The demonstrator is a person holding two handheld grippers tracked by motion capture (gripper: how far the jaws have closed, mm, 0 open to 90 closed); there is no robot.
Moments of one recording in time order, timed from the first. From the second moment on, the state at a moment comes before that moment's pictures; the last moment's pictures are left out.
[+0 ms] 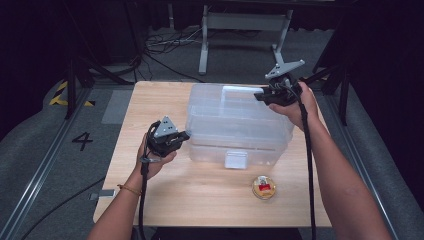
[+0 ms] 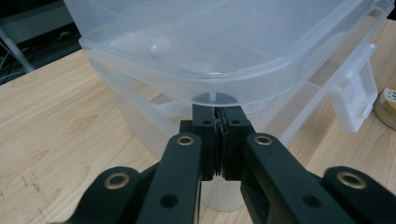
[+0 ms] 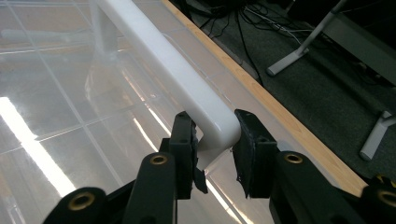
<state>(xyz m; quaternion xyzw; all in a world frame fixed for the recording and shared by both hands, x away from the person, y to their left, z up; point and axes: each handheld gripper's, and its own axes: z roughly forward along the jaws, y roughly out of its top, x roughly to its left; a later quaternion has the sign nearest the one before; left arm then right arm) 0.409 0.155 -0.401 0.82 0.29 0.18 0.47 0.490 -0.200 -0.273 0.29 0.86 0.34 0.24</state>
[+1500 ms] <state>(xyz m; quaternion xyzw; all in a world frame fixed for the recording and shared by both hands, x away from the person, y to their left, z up) 0.407 0.151 -0.402 0.81 0.28 0.21 0.47 0.389 -0.333 -0.375 0.30 0.83 0.38 0.27</state>
